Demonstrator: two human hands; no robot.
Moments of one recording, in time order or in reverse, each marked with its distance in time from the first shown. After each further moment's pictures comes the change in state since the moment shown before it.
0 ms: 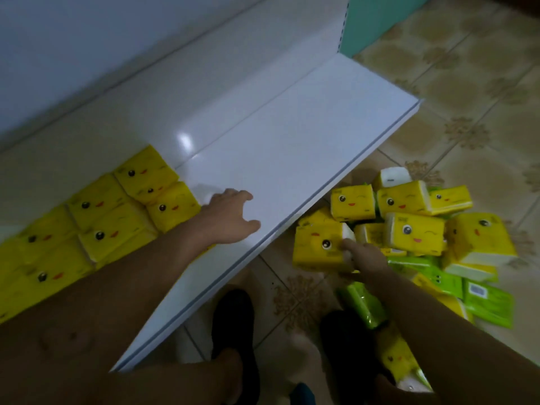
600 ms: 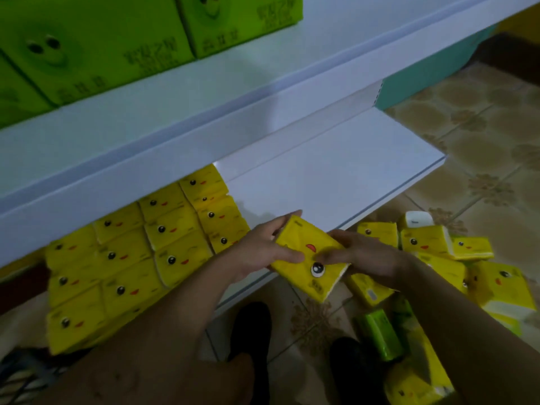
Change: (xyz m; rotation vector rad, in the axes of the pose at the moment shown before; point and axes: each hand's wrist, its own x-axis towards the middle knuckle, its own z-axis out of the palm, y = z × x) left_hand -0.086 -0.004 -0.007 -1.115 -0.078 0.080; right_hand -0.108 -0.089 0.038 -0.471 -0.681 -0.328
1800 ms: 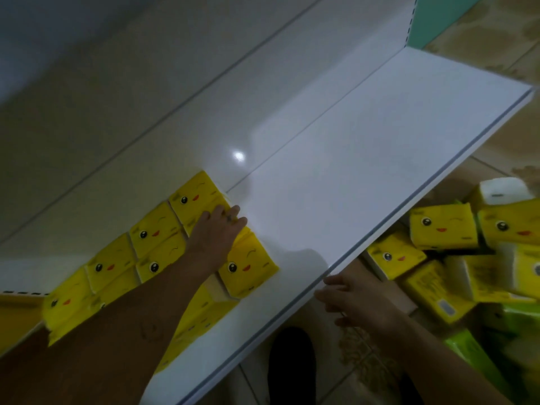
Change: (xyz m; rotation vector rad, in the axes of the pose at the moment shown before) left_hand 0.126 -0.069 -0.132 2.061 0.254 -0.011; right_hand 0.110 0.082 0.046 0.303 0.148 0.148
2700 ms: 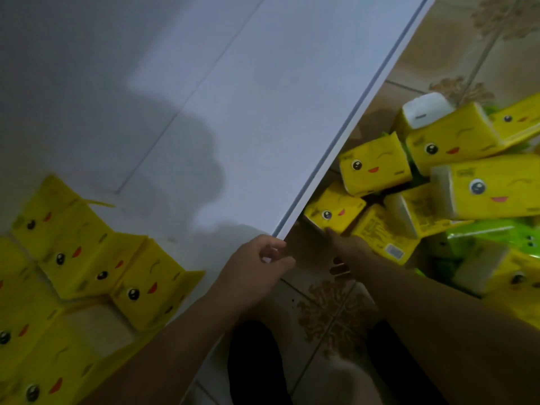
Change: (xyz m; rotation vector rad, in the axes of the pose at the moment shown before) left_hand 0.012 0.182 -0.038 -1.377 -0.392 0.000; right_hand 0.149 0.118 -0.098 0.275 0.475 0.400
